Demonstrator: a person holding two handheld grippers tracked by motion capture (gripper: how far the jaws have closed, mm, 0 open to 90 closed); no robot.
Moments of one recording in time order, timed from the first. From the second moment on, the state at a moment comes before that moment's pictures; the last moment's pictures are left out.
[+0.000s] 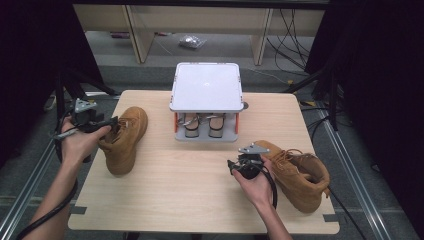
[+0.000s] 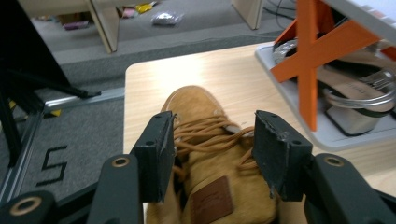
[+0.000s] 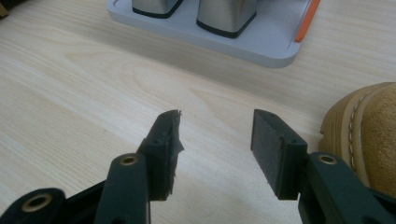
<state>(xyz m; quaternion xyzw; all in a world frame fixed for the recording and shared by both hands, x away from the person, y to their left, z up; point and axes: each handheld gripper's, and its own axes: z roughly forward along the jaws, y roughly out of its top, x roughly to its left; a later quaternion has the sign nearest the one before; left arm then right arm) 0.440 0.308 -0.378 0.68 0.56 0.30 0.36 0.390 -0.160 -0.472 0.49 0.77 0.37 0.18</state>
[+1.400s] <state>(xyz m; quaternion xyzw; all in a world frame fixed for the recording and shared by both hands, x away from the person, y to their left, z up) 0.474 0.336 -0.409 0.66 0.67 0.17 0.30 0.391 -0.160 -0.475 0.49 0.77 0.36 0.18</state>
